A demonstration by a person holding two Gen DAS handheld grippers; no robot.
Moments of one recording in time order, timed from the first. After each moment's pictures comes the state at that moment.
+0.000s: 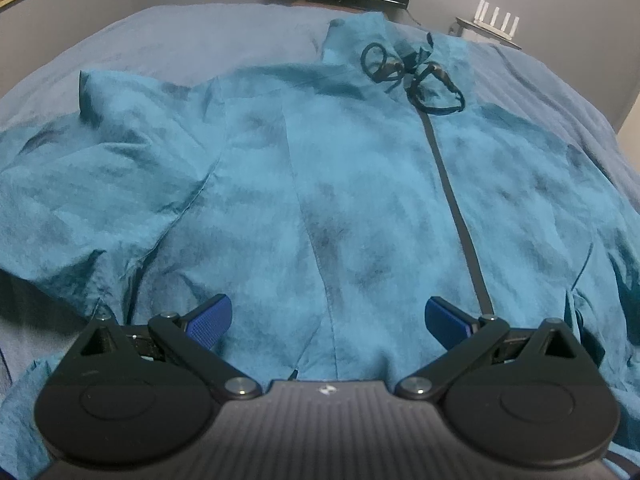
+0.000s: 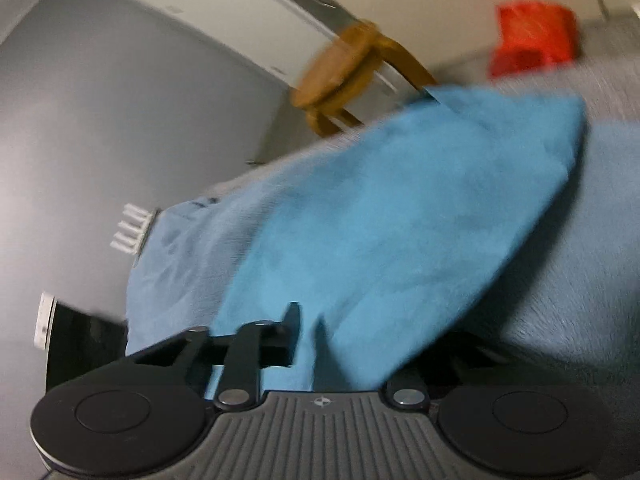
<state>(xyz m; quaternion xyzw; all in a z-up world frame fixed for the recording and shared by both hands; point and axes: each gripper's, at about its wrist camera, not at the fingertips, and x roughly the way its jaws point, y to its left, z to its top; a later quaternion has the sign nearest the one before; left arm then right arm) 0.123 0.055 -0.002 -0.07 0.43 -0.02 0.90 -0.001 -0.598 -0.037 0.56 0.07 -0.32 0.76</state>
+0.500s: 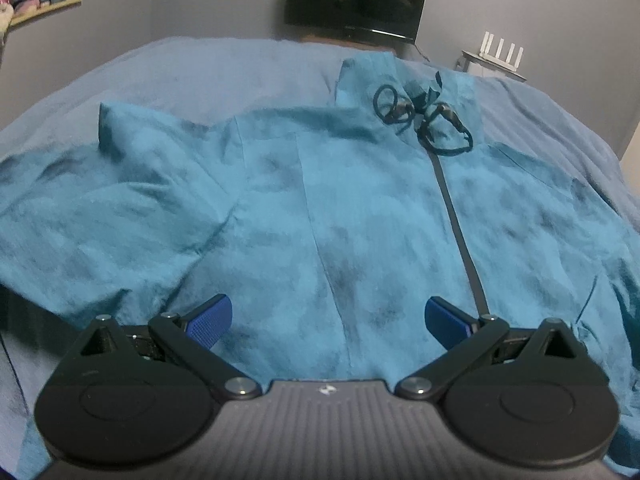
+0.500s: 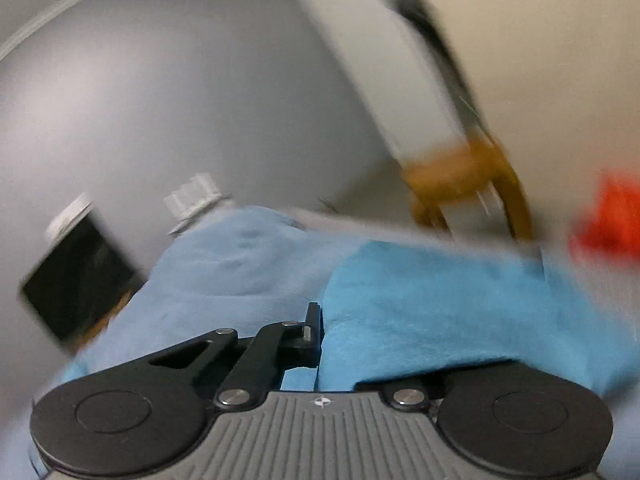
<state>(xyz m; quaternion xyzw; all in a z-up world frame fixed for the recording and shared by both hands) 0.122 0.063 0.014 -0.06 0.38 0.00 0.92 0.027 -0.521 0.052 0.25 0.05 -0.28 0.92</state>
